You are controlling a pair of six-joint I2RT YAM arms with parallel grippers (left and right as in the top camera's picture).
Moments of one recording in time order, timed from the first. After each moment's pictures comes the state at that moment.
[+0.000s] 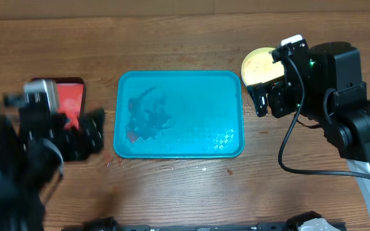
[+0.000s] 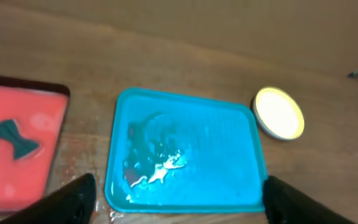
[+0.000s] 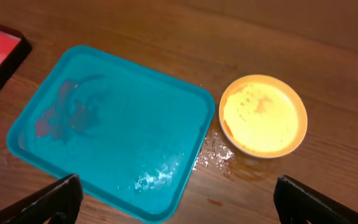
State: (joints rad) left arm 0.22 0.94 1.58 -1.28 0.39 -0.12; right arm 0.31 1.27 1.63 -1.15 -0.09 -0.04
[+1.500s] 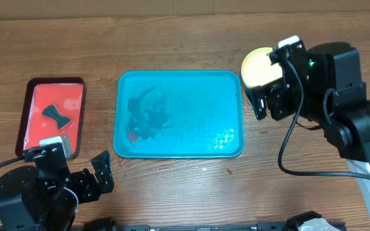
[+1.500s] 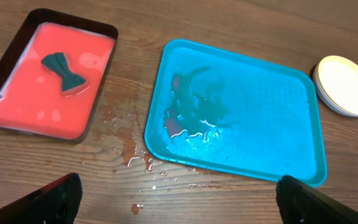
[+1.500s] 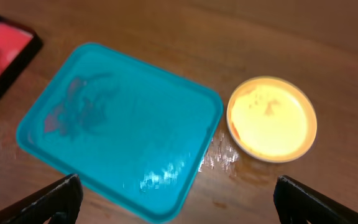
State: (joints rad) left arm 0.22 0.64 1.25 -1.34 0.20 -0.12; right arm 0.31 1.27 1.63 -1.18 -0.12 -0.06
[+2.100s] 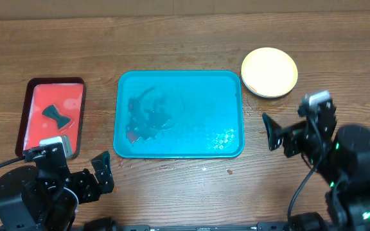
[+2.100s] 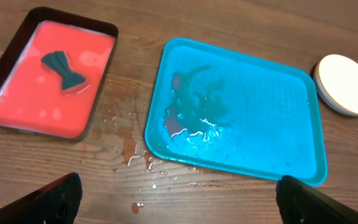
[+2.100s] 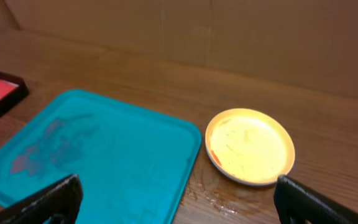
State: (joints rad) left arm 0.22 0.64 1.25 -1.34 0.20 -0.12; right arm 0.16 0.66 0.85 -0.59 -0.20 -0.06
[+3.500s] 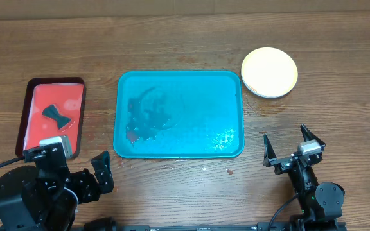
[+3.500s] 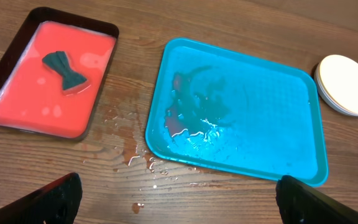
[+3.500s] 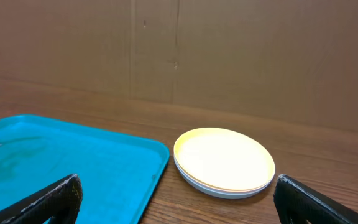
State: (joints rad) left arm 0.22 0.64 1.25 -1.34 0.20 -0.12; right arm 0.07 0.01 0.02 -0.02 -0.17 -0.06
